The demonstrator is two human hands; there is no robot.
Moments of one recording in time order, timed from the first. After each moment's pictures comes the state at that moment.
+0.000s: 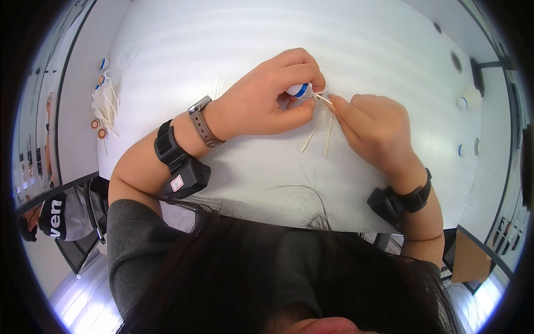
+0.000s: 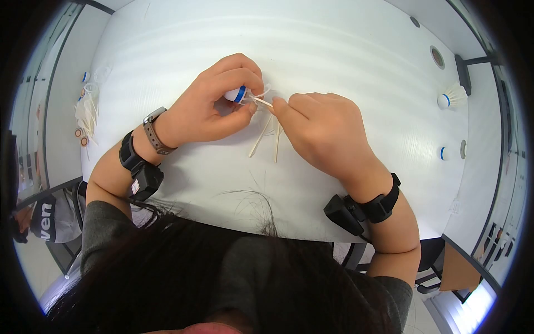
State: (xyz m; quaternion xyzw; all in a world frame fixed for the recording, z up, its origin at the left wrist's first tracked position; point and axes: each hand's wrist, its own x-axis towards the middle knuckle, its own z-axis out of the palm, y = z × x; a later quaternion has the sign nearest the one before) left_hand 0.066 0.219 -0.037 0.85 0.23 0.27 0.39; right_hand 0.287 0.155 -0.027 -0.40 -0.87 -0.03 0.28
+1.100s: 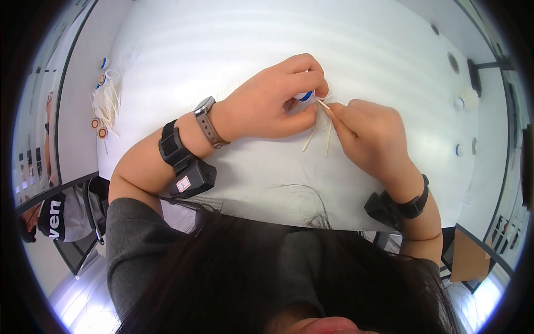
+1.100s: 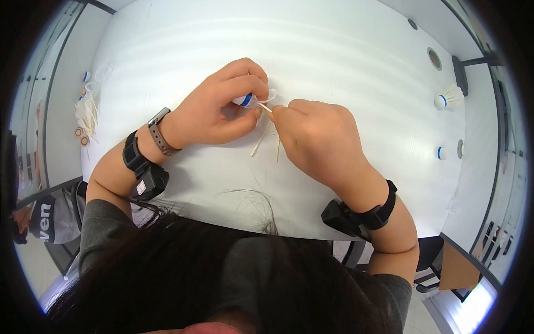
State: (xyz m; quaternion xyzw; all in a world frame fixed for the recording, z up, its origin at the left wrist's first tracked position) left_hand 0.068 0.216 -0.038 0.85 0.22 0.26 0.41; right_hand 0.277 0.145 -0.020 -0.45 -0.85 0.05 0.26
